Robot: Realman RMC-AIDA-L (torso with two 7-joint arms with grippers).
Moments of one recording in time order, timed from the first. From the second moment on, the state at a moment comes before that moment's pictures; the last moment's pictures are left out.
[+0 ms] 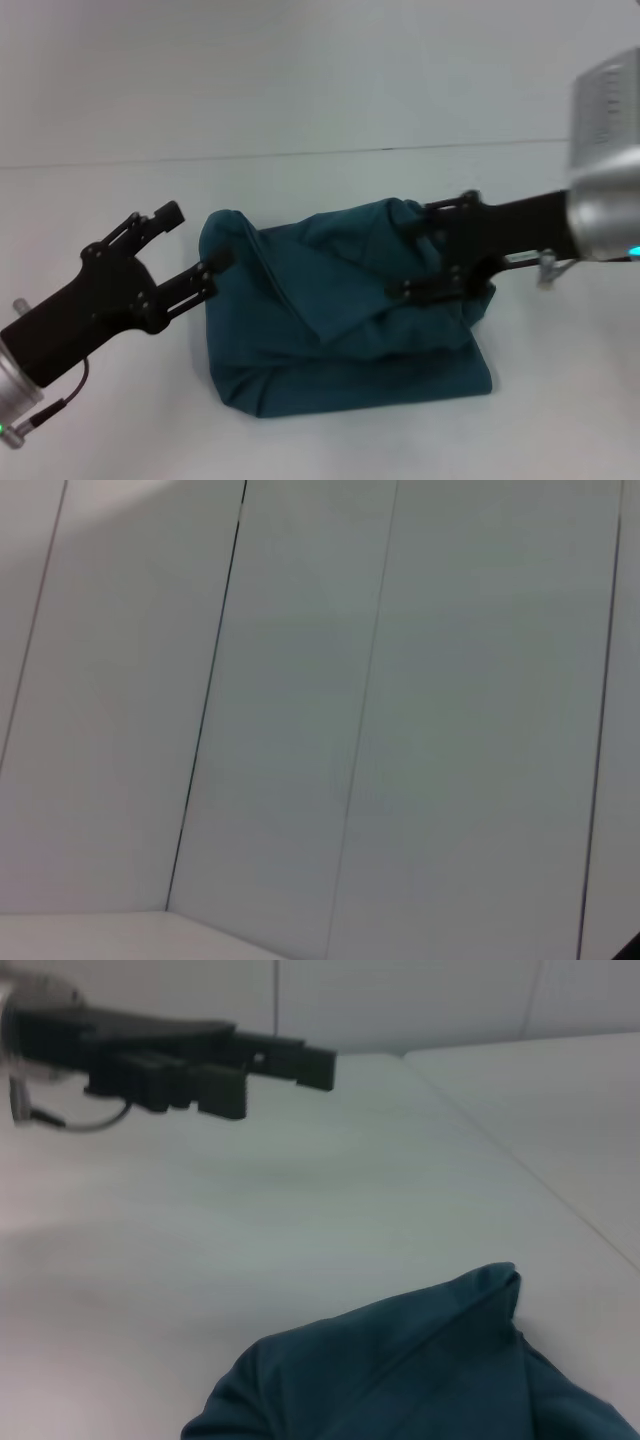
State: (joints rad) left arm -0.25 -2.15 1.10 0.66 1.18 1.43 -1.07; right arm 0.56 2.10 -1.03 -1.18 -2.16 -1.47 1.65
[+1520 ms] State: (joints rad) left arm -0.22 -2.16 1.07 0.65 1.21 1.45 -1.07; right arm 0.65 2.10 -1.87 -0.95 -2.29 -0.50 2.24
